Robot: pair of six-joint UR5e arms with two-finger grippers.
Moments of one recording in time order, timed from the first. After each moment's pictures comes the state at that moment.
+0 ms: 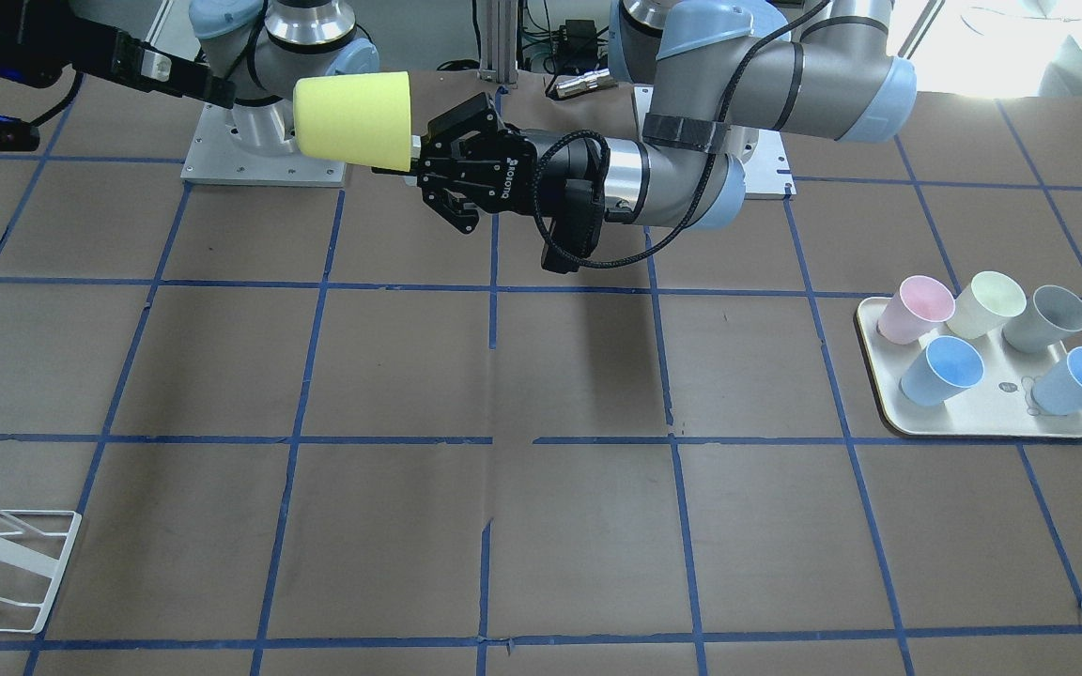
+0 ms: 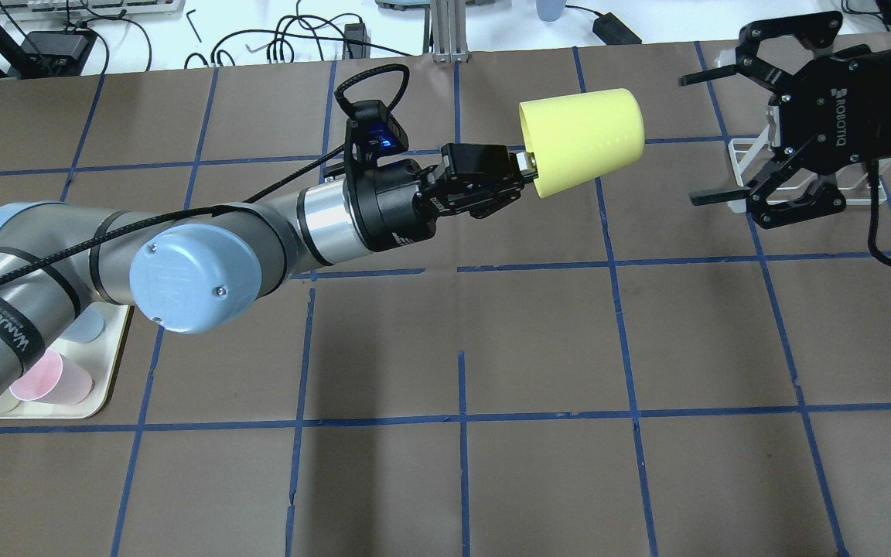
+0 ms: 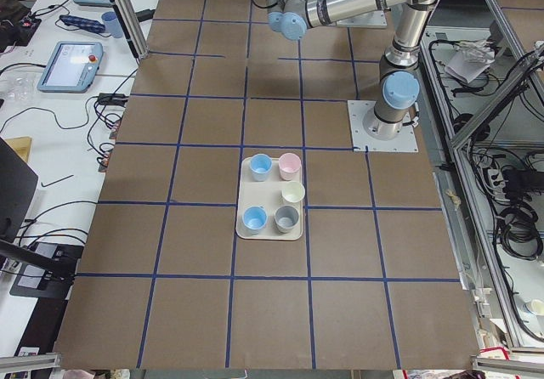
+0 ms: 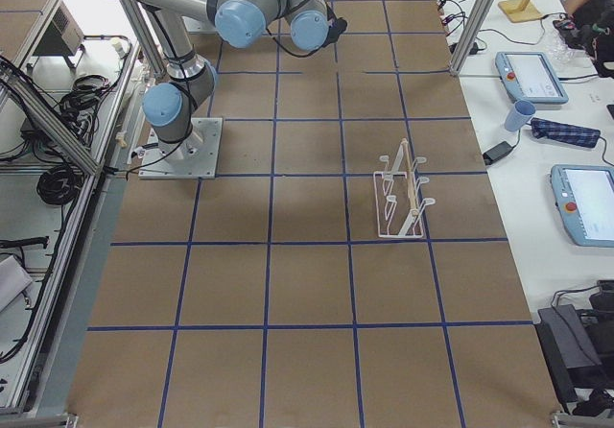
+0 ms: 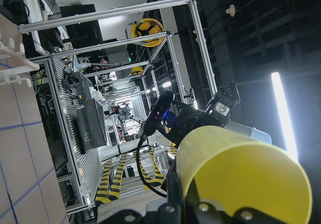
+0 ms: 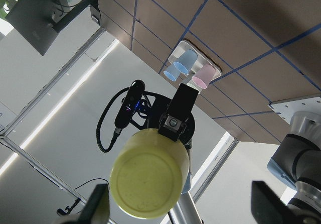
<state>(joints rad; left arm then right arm) -1.74 -1.66 -1.95 -1.95 -0.37 1.10 1.09 -1.65 1.63 -0.60 -0.52 -0.17</state>
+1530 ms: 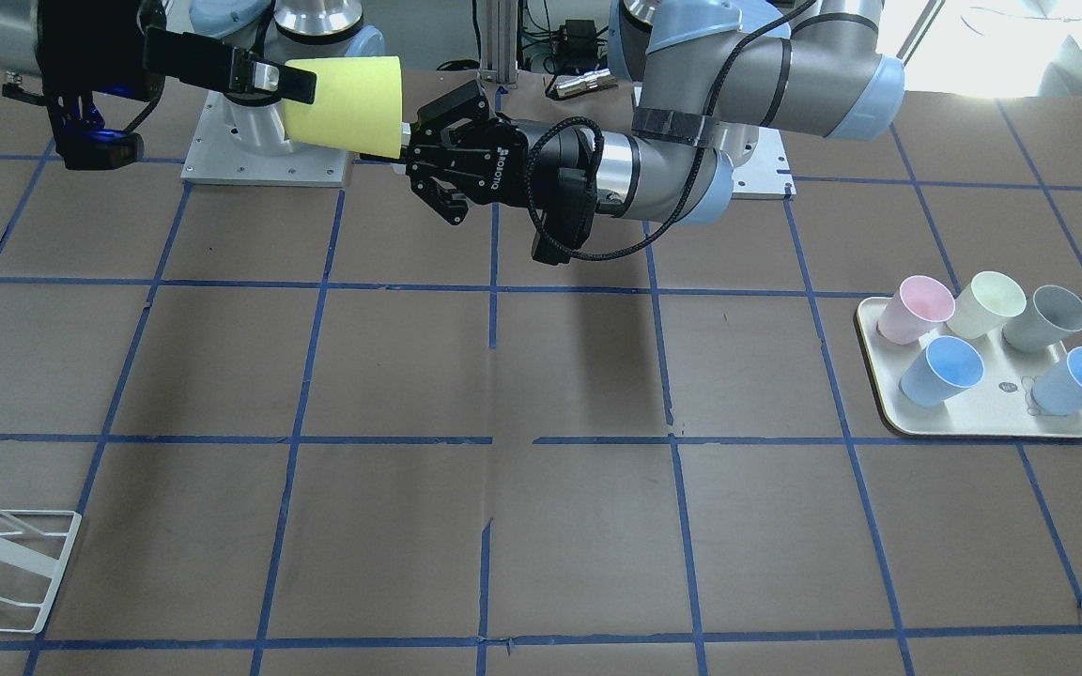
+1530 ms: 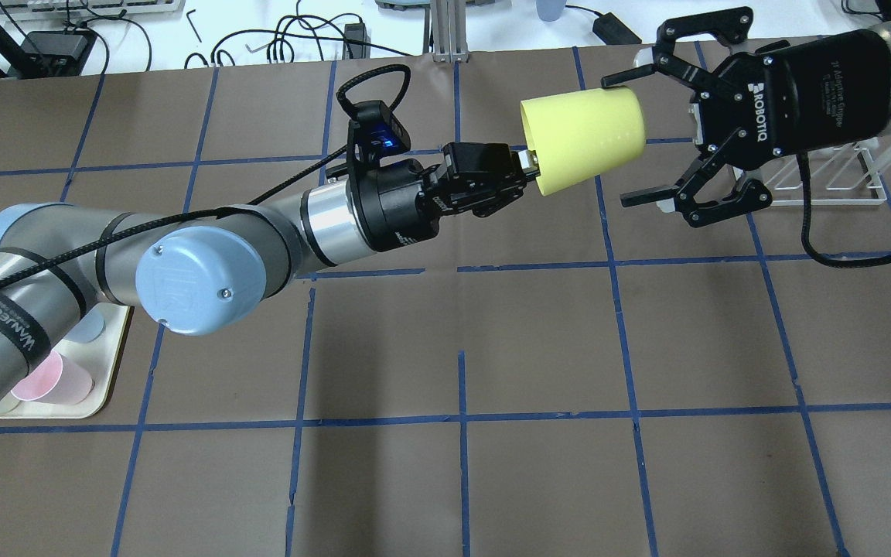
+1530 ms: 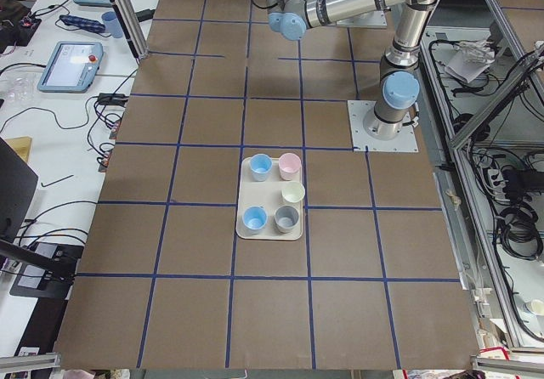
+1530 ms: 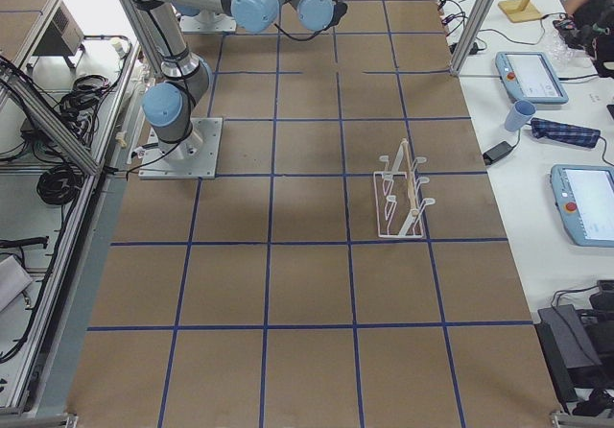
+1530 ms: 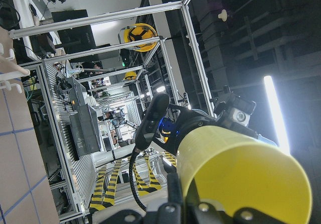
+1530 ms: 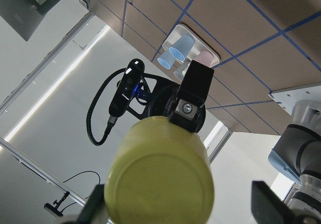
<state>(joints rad) -1.74 -1.66 -1.95 -1.94 -0.38 1.10 1.24 -1.65 1.63 -0.69 -0.46 -0.06</state>
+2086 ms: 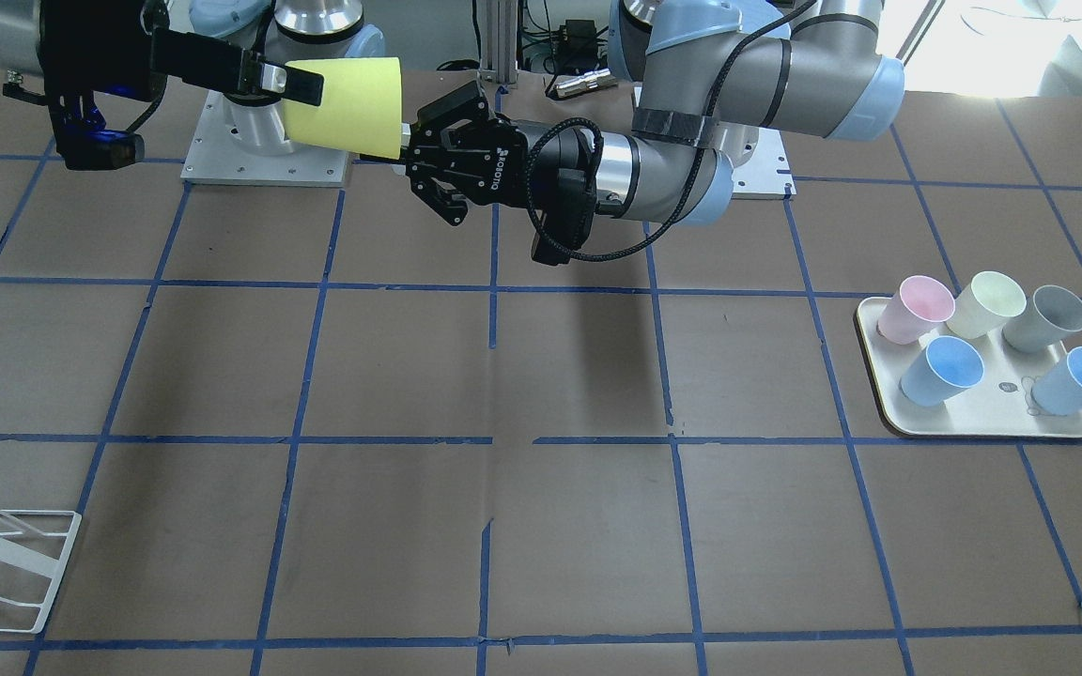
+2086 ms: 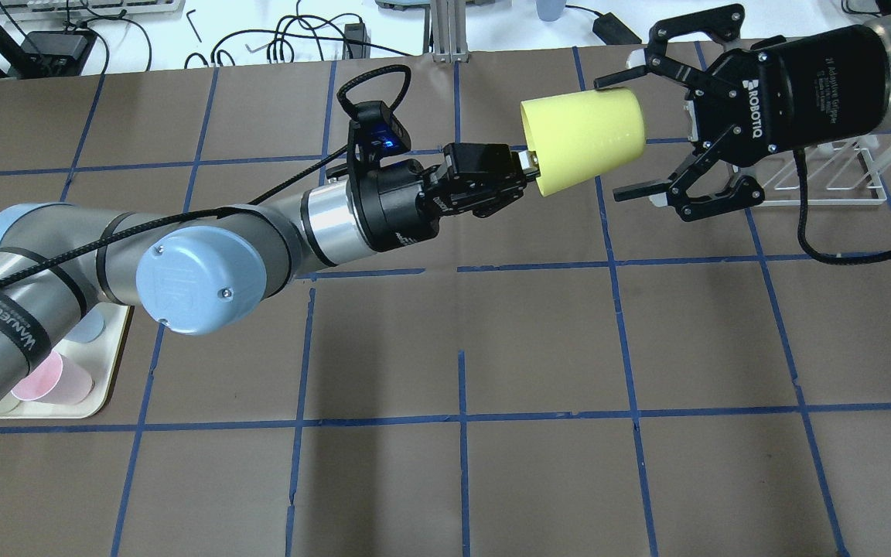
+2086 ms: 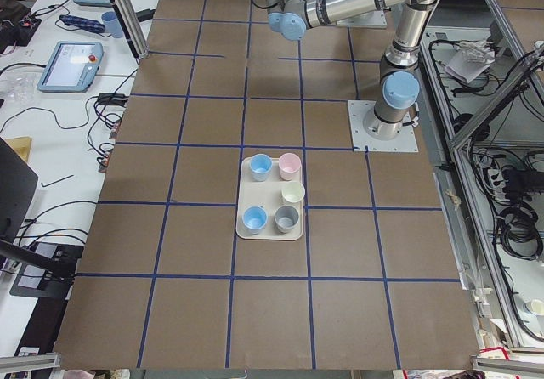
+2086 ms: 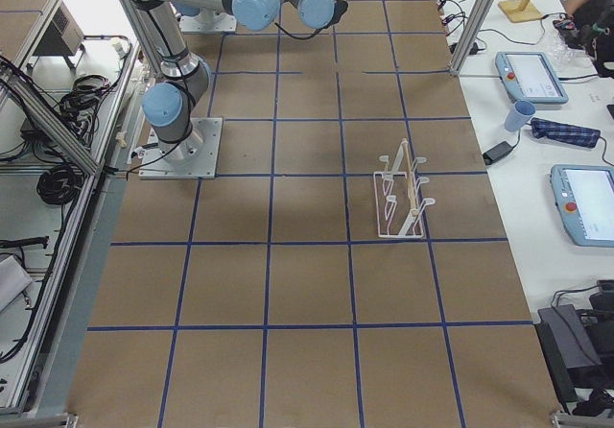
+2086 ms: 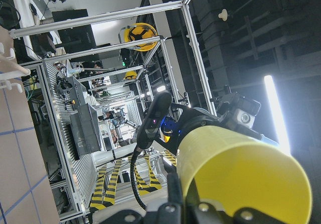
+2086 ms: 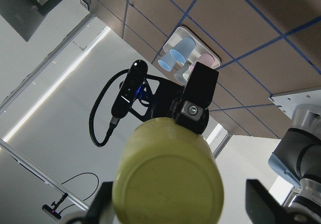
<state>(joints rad) -1.74 -1.67 -1.95 -1.94 -0.38 1.10 1.25 -1.65 1.62 -0.73 -0.45 -0.03</state>
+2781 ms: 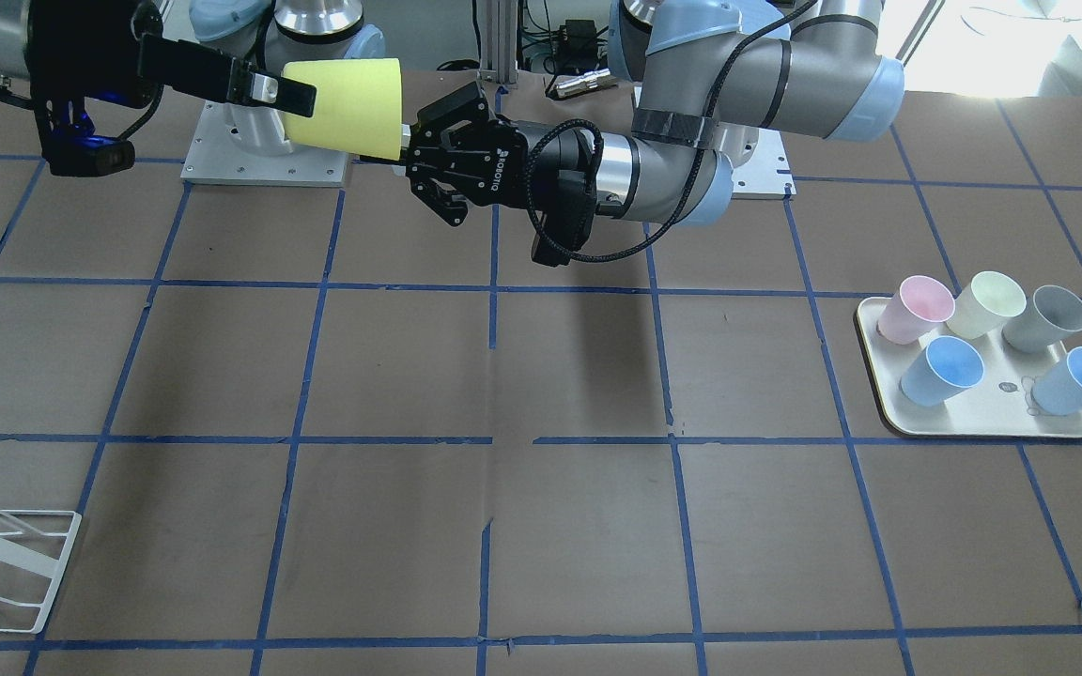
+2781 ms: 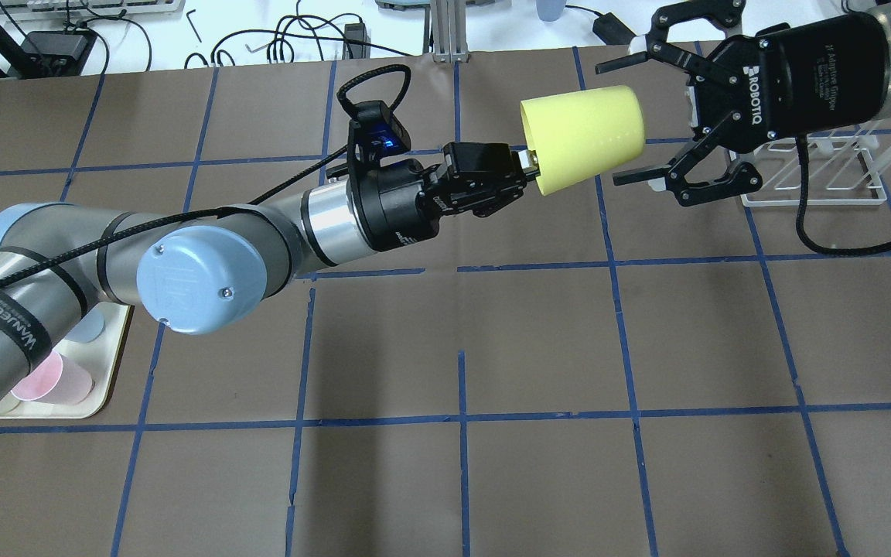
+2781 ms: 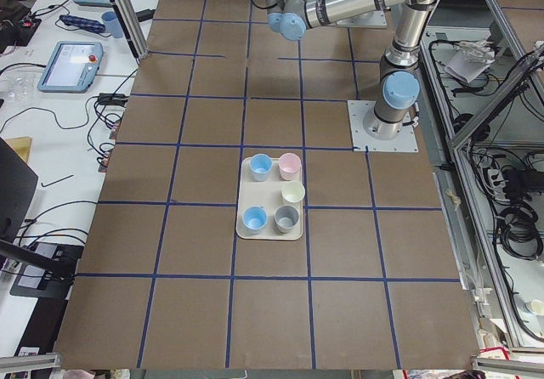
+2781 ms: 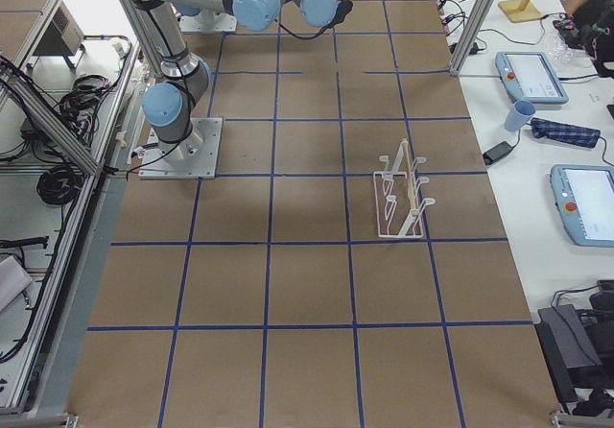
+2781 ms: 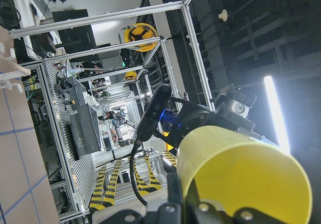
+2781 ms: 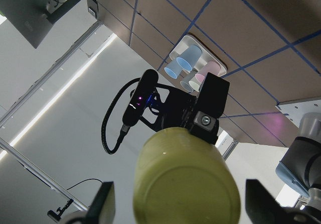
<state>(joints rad) -1.74 -1.67 -1.95 -1.94 -0.38 1.10 1.25 -1.65 1.62 -0.78 -0.43 0.01</state>
